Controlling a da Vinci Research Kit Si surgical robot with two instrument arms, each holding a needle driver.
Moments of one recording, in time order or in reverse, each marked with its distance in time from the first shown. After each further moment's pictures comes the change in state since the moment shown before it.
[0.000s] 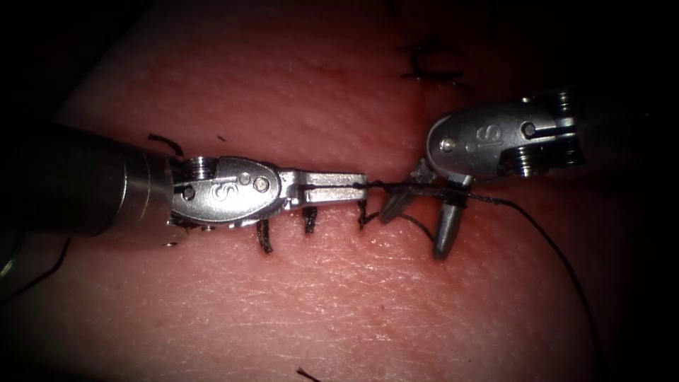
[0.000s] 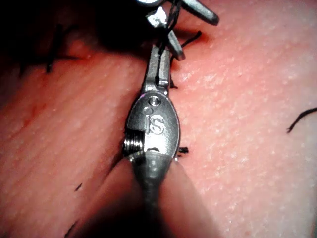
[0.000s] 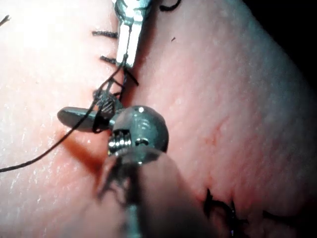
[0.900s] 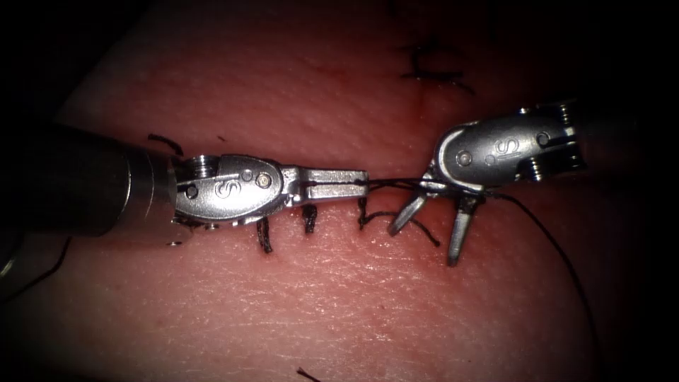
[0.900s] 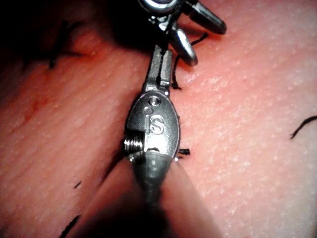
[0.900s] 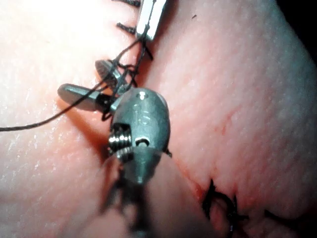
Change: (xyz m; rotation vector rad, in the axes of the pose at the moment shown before) right arm -0.001 0.000 0.002 -0.006 0.094 -0.236; left arm -0.001 0.000 0.000 0.003 -0.001 -0.025
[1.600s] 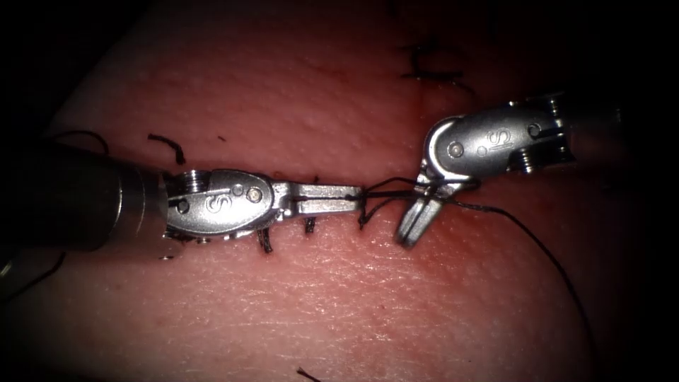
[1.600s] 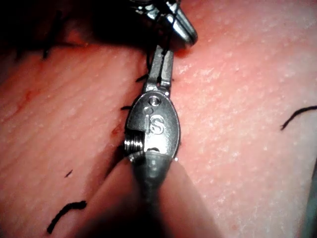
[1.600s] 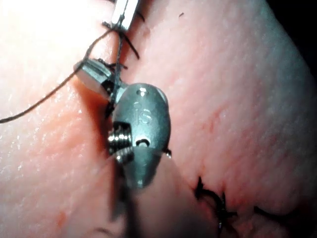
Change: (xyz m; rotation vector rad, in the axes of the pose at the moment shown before) right arm 0.001 0.002 -0.002 -0.003 0.083 -0.036; left arm 0.000 0.001 -0.001 -0.015 -0.003 -0.012
